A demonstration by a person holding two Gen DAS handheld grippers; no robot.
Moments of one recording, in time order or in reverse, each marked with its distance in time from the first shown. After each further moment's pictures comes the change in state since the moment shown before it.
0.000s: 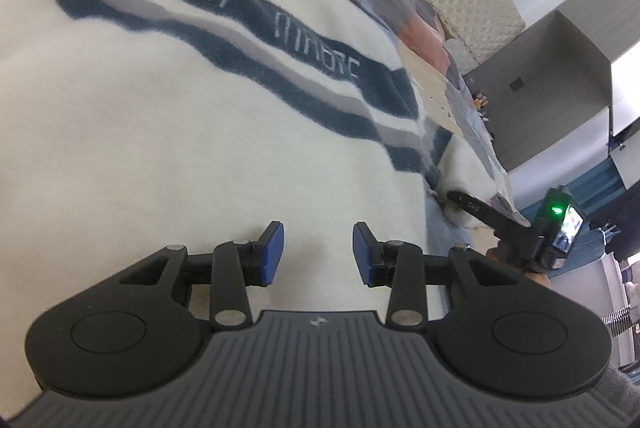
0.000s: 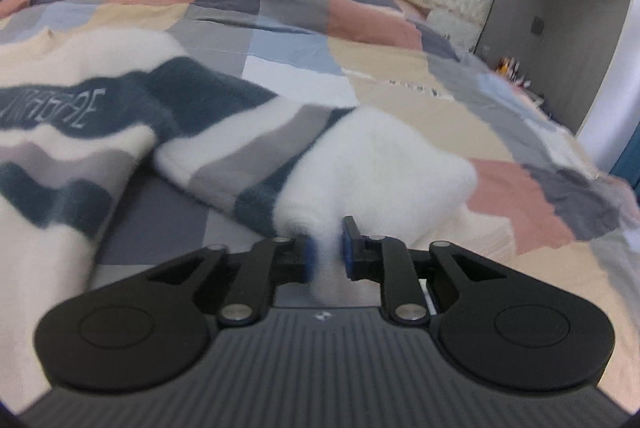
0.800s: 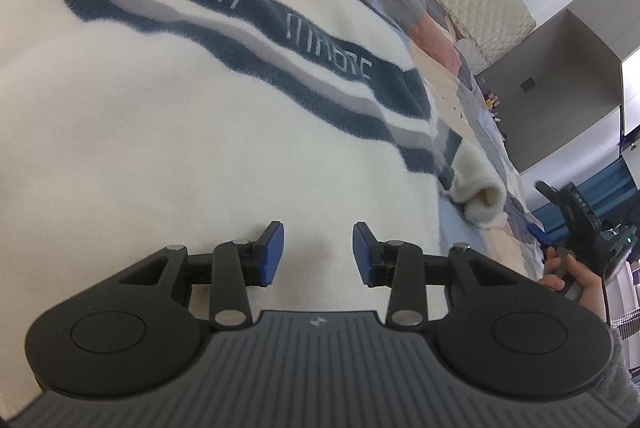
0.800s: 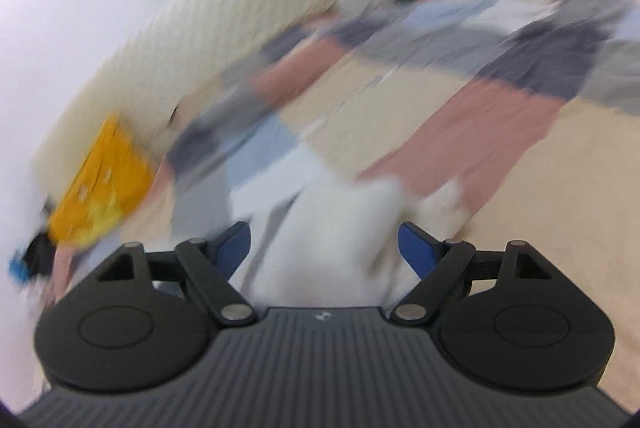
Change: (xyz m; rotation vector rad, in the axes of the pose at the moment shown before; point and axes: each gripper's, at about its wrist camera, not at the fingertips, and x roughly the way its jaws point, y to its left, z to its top) left arm 0.001 -0.003 -0.002 0.007 -0.005 0.041; right arm -0.043 -0.130 -0.012 0.768 -0.195 0.107
